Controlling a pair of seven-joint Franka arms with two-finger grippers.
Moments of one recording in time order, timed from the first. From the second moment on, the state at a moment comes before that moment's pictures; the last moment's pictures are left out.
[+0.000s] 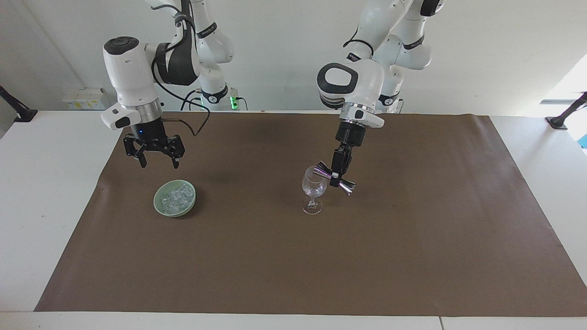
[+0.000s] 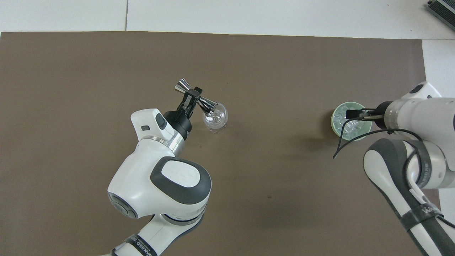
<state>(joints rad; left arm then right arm) -0.53 0.21 -0.24 -1.91 -1.72 3.44 0.16 -0.16 0.03 0.13 -2.16 -0.03 2.45 0.00</state>
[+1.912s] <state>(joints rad) -0.40 0.09 -0.25 -1.92 -2.17 3.38 -0.37 -0.18 0.14 0.12 -2.23 -0.03 2.56 0.01</state>
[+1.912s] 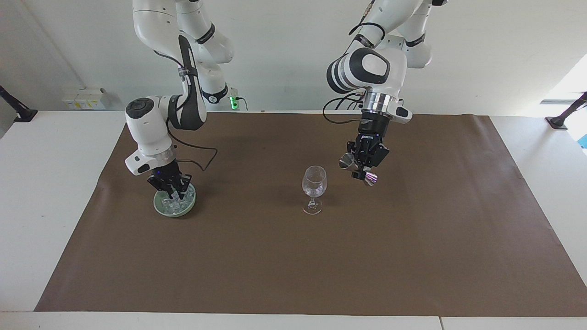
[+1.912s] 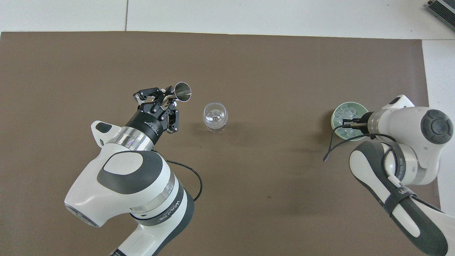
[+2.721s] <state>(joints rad) -0.18 0.00 -0.24 -2.13 -2.20 3.03 -0.53 -0.14 -0.01 0.13 -2.18 -0.03 2.43 0.01</state>
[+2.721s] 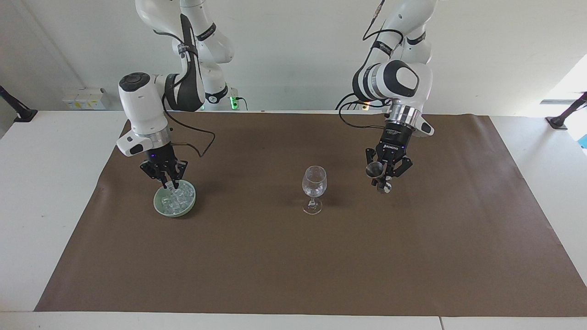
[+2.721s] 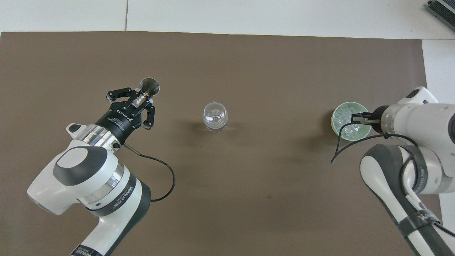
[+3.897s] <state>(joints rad) 0.10 -0.03 -0.23 -2.34 -2.07 2.60 -0.59 0.32 0.02 0.15 -2.02 0.30 2.56 0.83</state>
